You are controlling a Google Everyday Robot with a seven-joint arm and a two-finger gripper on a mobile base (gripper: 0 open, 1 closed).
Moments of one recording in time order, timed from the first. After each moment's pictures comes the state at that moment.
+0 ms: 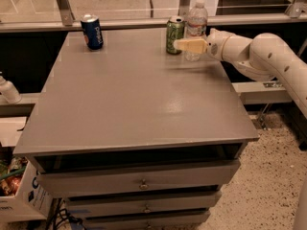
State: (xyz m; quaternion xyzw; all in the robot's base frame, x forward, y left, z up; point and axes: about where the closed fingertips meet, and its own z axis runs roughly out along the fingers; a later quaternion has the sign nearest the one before) arm 0.816 -0.157 0.882 -0.22 0.71 0.25 0.62
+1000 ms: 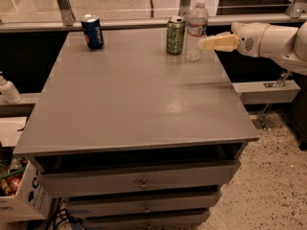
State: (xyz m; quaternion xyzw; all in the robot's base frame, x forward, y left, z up) arm 0.742 -0.206 0.926 -0.28 0.72 0.26 0.59
